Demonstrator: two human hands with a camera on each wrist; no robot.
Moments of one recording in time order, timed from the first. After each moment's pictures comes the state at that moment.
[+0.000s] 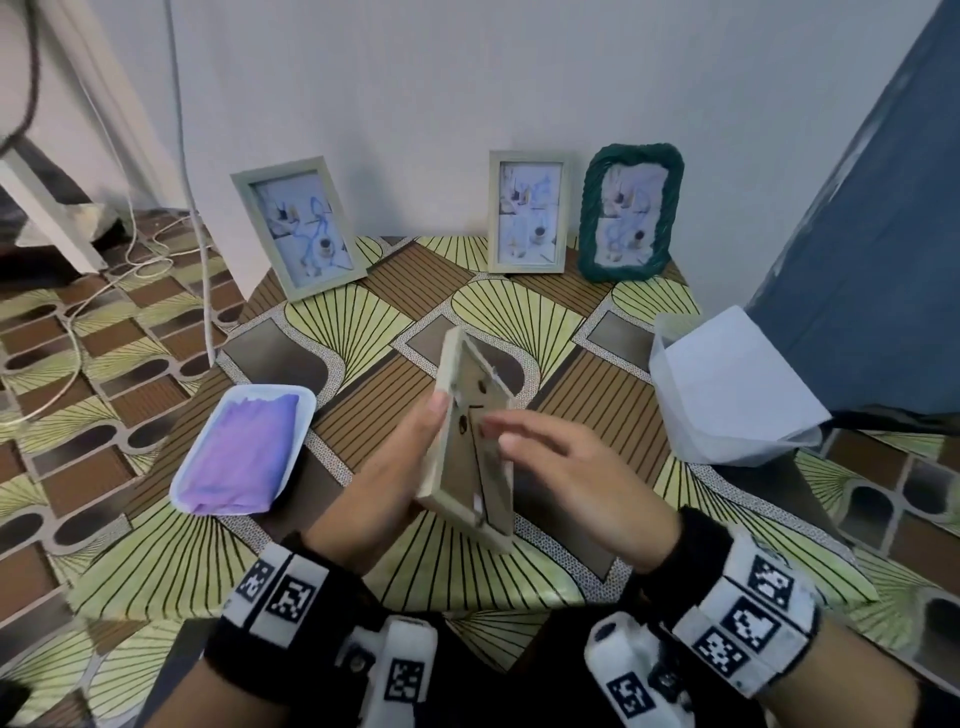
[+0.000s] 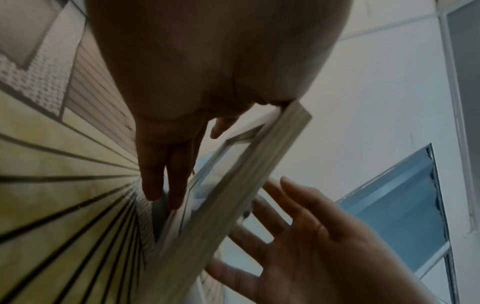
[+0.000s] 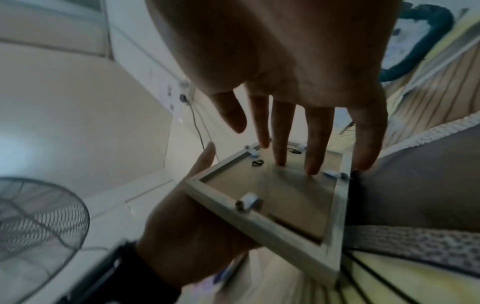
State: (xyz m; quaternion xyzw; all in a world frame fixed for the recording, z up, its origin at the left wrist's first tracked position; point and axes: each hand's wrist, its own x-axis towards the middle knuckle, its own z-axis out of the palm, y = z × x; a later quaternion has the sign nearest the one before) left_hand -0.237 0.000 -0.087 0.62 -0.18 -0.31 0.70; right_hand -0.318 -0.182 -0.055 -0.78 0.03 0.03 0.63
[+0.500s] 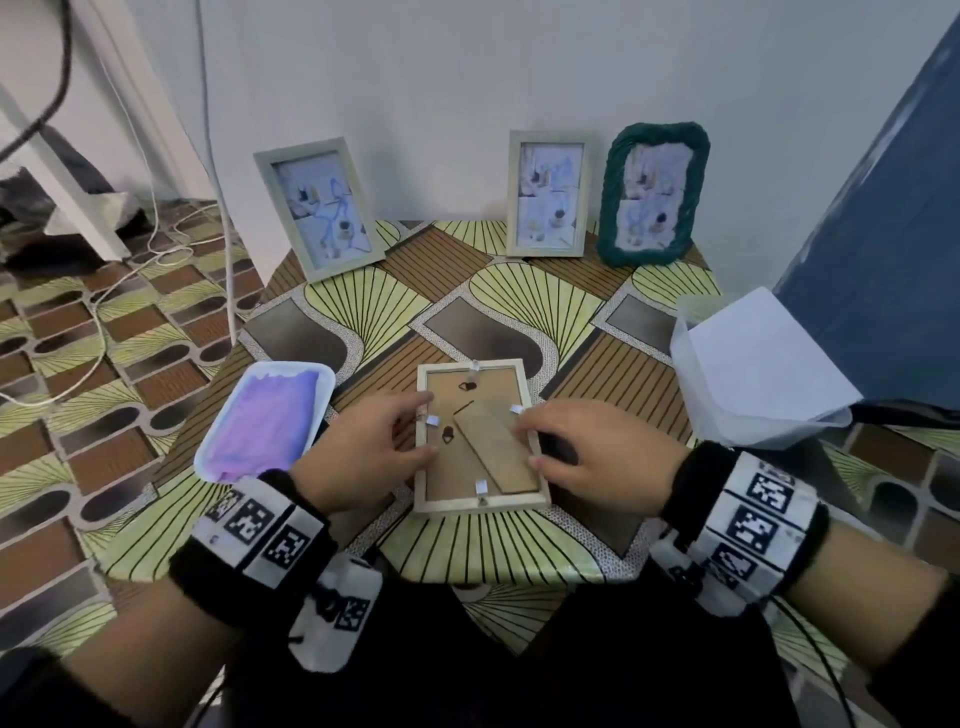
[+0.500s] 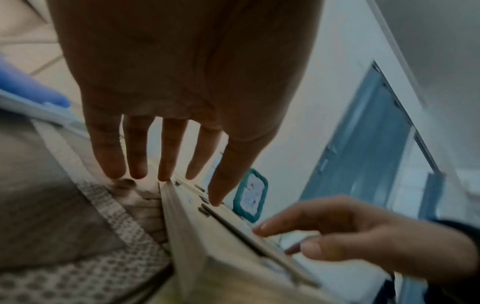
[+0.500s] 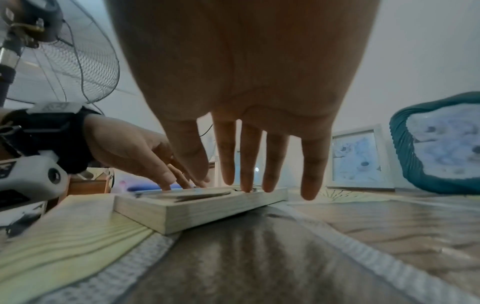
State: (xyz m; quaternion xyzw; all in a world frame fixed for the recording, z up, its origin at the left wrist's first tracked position) left_hand -0.206 0.033 -0.087 0.91 -0.27 -0.13 0.30; right_hand -0.294 -0.209 -0.075 -0.97 -0.15 0.05 0.17
